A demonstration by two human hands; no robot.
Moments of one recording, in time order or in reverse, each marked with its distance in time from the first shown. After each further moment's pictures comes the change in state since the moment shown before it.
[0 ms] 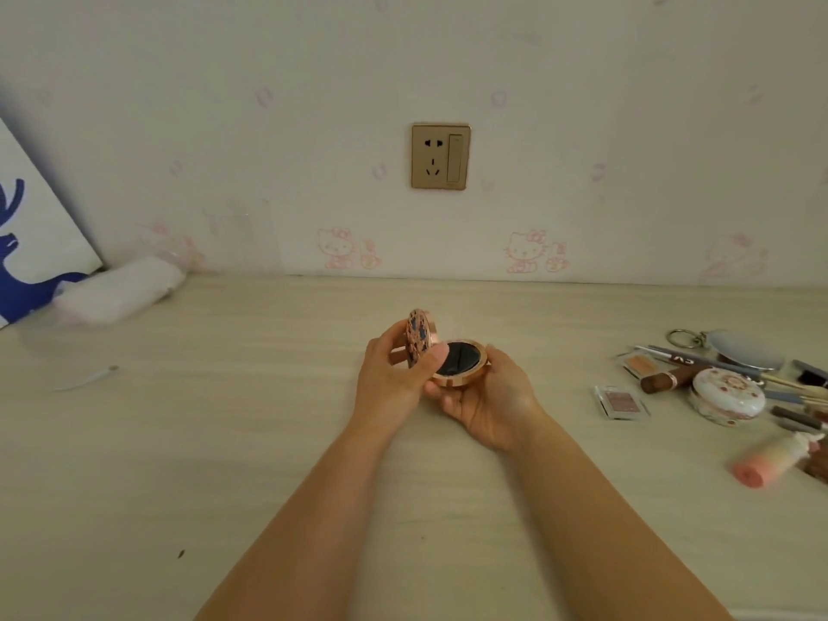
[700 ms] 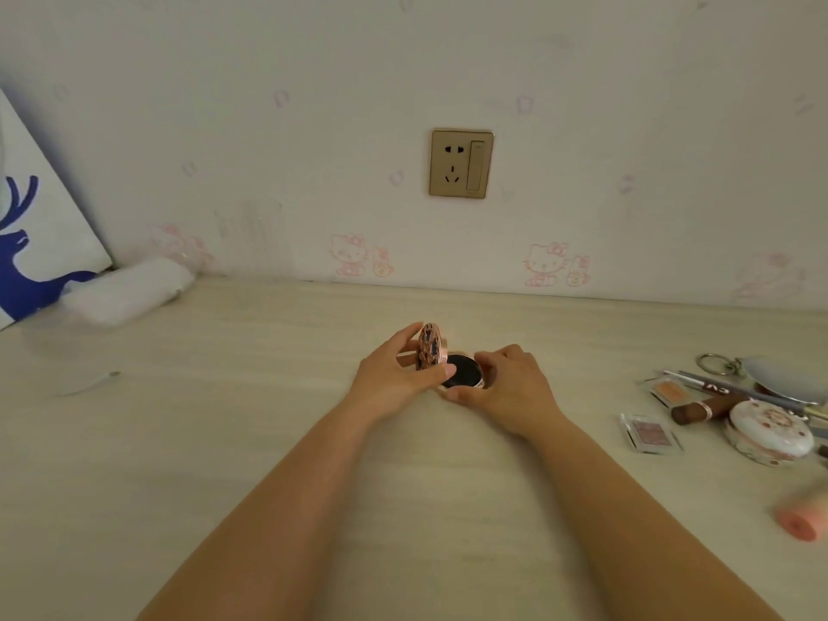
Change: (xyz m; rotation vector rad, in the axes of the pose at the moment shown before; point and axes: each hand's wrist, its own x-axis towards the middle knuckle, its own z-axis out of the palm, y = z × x) left_hand 0.045 -0.005 -0.021 0.259 -0.241 -0.037; right_hand 0.037 -0.020 -0.025 -1.689 0.327 -0.432
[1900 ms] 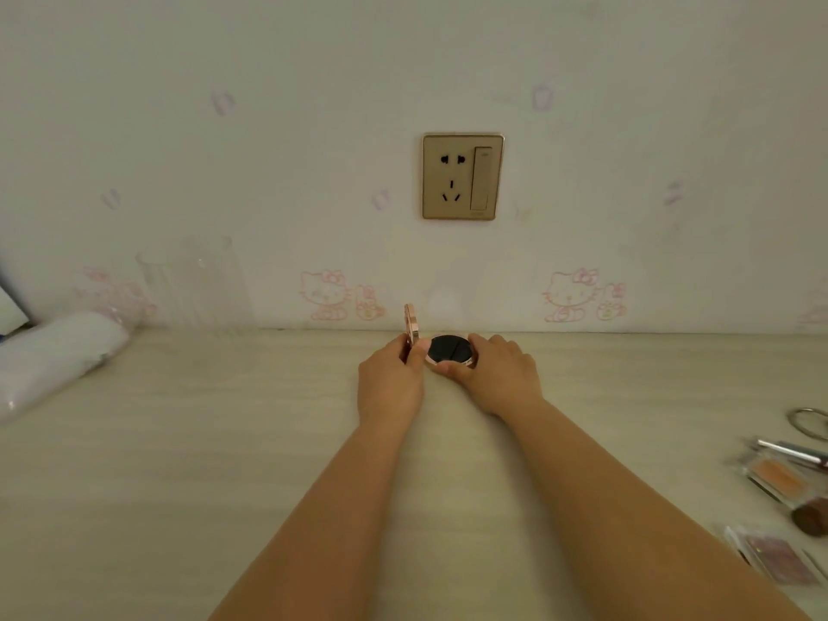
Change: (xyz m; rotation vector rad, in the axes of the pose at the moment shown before) left_hand 0.129 -0.016 0.017 0.196 0.310 0.028; right_hand 0.143 -0.002 0.027 -0.175 0.066 0.096
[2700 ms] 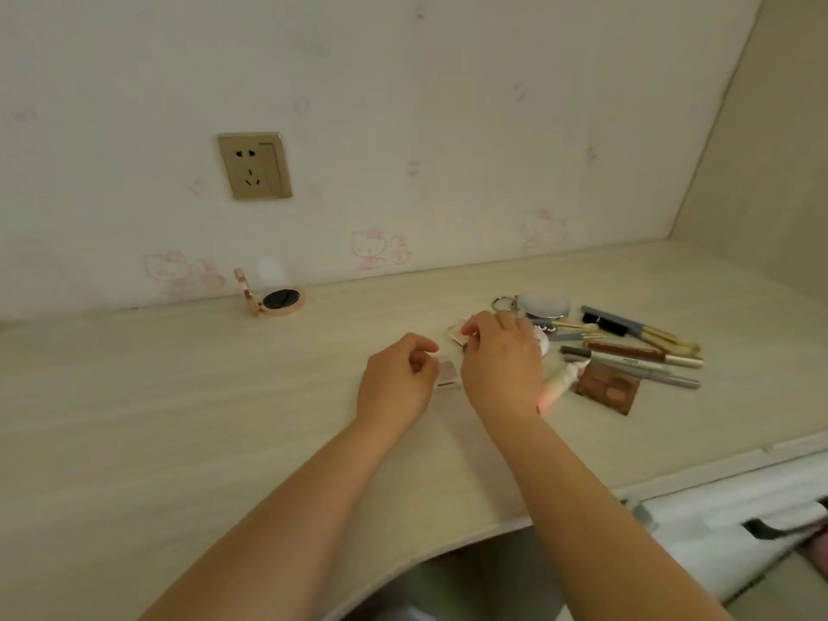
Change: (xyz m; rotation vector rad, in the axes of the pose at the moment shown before) left_hand -0.224 0.125 0.075 0.000 -0.345 0.272; right_hand -0.232 0.137 -0.117 0.043 0.692 0.163
